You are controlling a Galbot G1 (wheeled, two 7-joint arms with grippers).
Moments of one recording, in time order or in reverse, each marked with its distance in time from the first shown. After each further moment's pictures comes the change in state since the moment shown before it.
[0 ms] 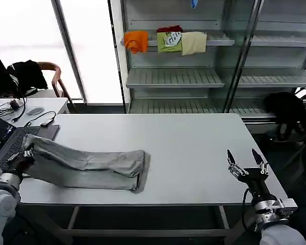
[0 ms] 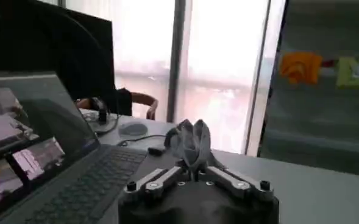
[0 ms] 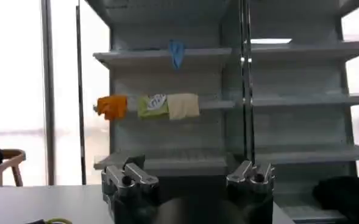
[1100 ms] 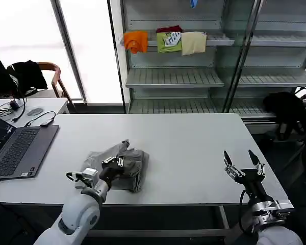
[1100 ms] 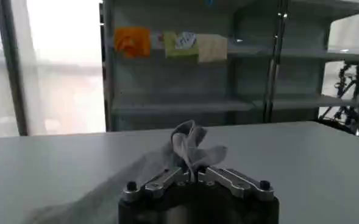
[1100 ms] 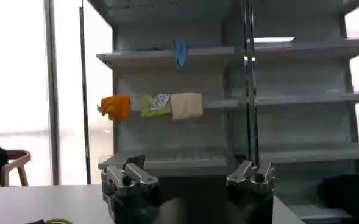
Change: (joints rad) left arm -0.173 -0.193 0.633 -0.146 0.287 0.053 -0.016; right arm 0.004 0.026 -0.020 0.011 -0.021 -0.007 -0.008
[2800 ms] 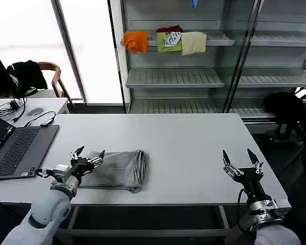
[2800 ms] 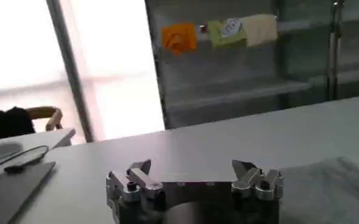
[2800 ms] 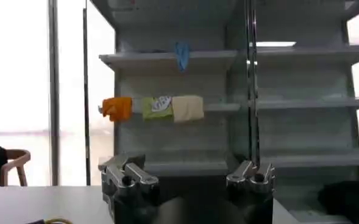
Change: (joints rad) left arm 0.053 0.125 -0.223 0.076 0.029 -0.006 0.053; right arm 0.015 0.008 -0.013 -0.005 -0.031 -0.004 0.001
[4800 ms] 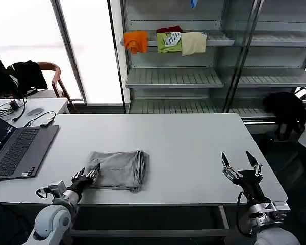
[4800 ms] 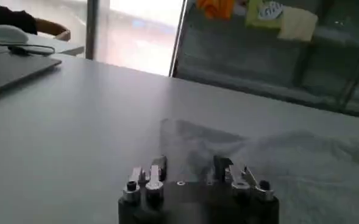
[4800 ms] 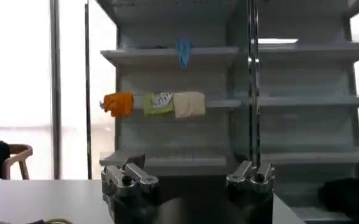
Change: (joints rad) left arm 0.096 -0.161 -0.094 0.104 -0.168 -0.033 0.070; right arm -0.016 -0.002 -0.003 -0.003 -0.008 0.010 -0.004
